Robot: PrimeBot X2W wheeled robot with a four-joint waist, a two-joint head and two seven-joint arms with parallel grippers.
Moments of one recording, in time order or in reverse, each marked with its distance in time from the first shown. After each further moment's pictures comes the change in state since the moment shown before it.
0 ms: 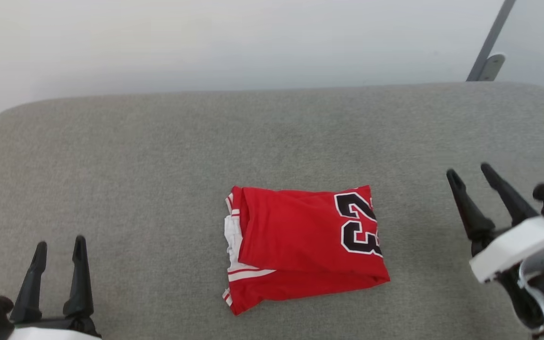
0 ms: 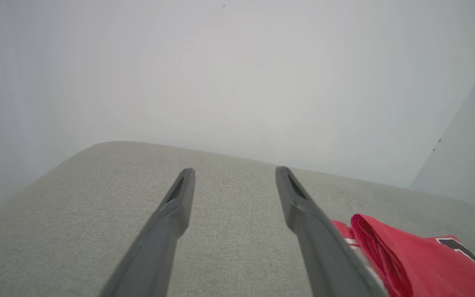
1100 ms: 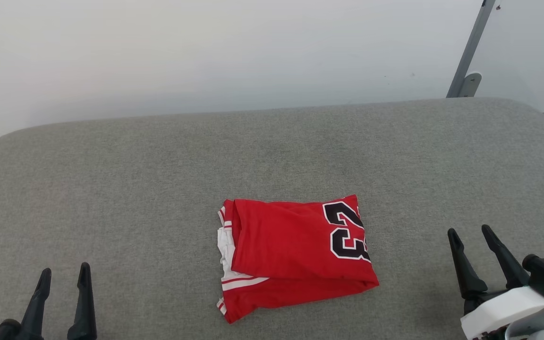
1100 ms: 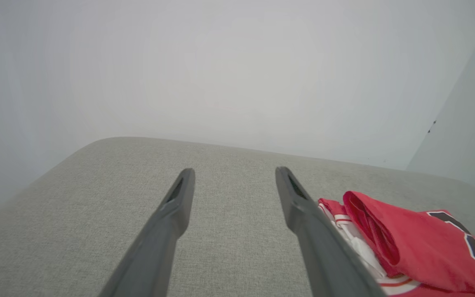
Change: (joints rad) left arm 0.082 -0.015 0.012 0.009 0.060 0.000 0.000; right arm 0.178 0.082 -0.032 0.137 -0.118 0.000 -0.254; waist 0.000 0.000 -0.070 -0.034
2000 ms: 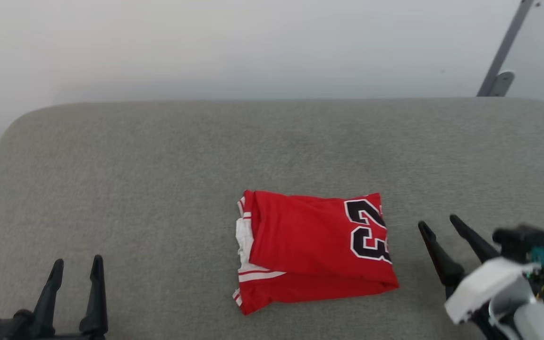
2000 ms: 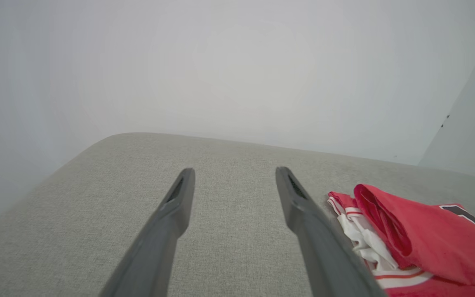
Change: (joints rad) left arm -0.022 0.002 -0.035 -0.001 0.026 0.000 0.000; right arm -0.091 -0.050 0.132 -0.003 0.091 0.000 0.160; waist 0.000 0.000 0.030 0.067
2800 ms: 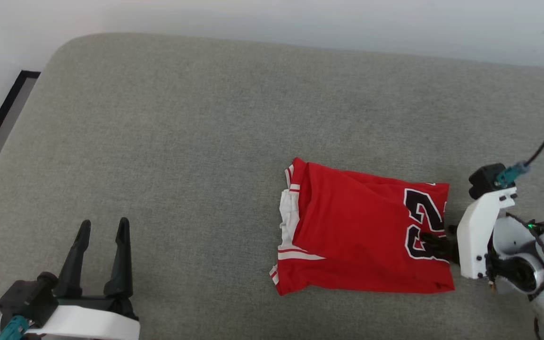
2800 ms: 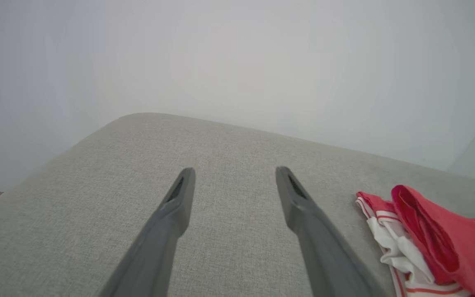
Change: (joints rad) left arm -0.132 -0.019 -0.081 0.016 -0.036 0.000 0.000; right arm -0.308 -0.126 0.161 0.147 0.225 0.000 0.758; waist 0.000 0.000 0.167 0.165
